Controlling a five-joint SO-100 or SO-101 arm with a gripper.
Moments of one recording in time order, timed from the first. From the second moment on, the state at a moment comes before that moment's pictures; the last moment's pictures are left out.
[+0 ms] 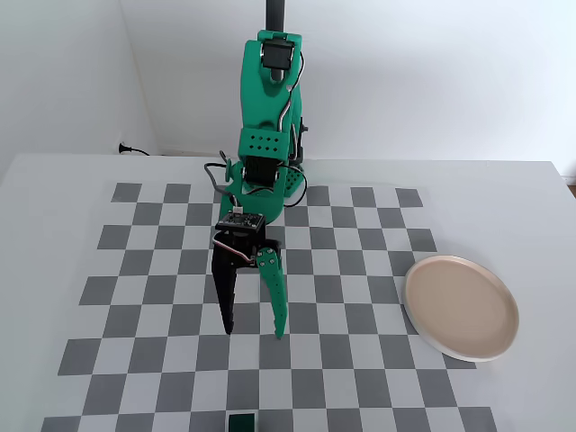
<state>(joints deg) 5.4 108.8 136.9 2.7 -82.4</state>
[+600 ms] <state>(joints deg) 5.4 82.5 112.9 4.0 -83.8</state>
